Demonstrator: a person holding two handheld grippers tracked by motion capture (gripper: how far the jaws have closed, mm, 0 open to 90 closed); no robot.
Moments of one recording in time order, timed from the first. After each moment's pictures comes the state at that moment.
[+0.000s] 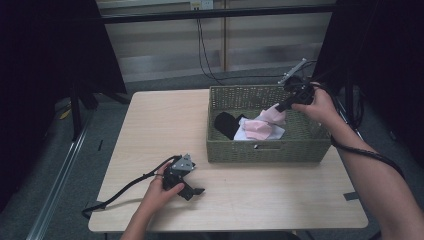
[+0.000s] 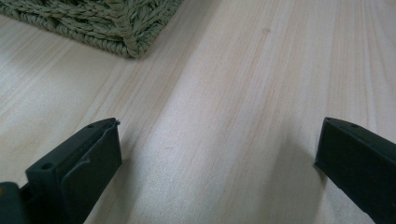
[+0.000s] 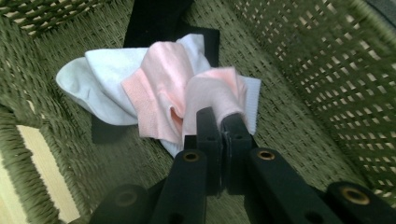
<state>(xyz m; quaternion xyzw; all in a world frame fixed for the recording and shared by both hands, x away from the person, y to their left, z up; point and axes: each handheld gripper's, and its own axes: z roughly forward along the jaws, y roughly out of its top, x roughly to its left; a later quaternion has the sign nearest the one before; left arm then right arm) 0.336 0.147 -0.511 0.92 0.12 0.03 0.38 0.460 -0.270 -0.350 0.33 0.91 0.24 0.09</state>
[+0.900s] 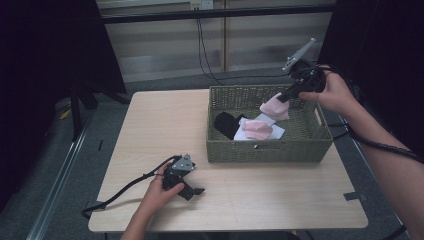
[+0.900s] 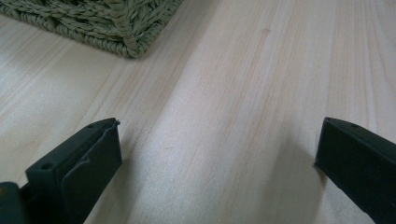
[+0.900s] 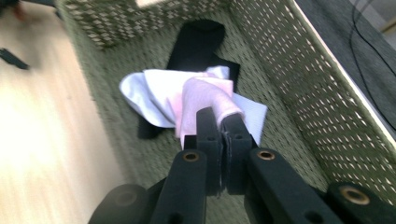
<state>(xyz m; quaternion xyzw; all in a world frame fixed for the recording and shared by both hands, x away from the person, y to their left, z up) 0.336 0.147 -0.511 0.92 0.12 0.03 0.38 0.429 -0.258 -0.275 0.27 0.92 0.26 0.10</state>
